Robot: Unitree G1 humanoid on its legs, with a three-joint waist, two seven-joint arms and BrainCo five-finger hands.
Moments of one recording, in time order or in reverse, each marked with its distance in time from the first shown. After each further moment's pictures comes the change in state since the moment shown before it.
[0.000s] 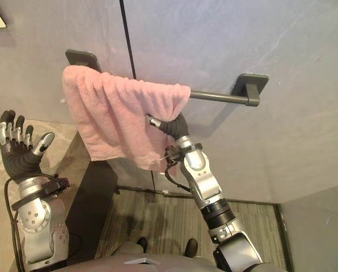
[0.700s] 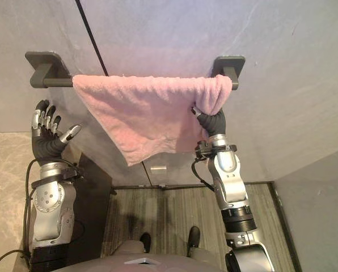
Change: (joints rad) left arm -0.126 0.101 -0.128 0.198 -0.012 0.020 -0.001; right arm 0.085 -0.076 -0.206 -0.115 0.000 0.003 -0.022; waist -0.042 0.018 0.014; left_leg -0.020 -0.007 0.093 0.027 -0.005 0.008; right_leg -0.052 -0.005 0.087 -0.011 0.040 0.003
